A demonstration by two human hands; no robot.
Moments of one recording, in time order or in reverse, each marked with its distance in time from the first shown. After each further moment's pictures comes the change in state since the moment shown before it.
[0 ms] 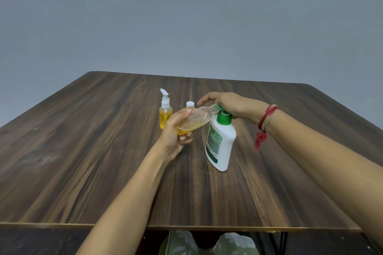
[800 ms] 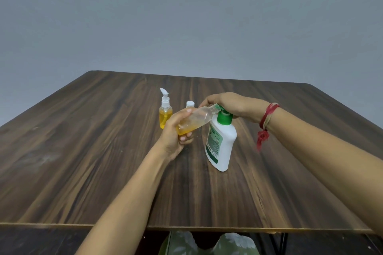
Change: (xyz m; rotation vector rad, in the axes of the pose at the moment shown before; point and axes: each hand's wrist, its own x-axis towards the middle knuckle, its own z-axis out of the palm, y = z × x) left_hand 0.000 0.000 0.000 0.003 -0.007 -0.006; right_hand -0.001 0.001 -0.002 -0.095 -0.038 0.005
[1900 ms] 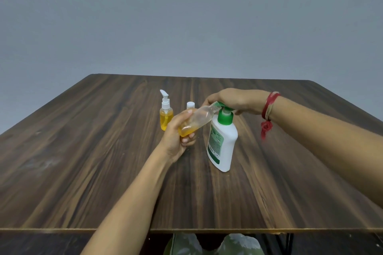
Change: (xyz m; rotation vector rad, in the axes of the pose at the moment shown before) left_hand -0.001 -0.001 0.001 -0.010 -0.003 -0.003; right_hand -0.001 -0.007 -0.008 -0.126 -0.082 0.011
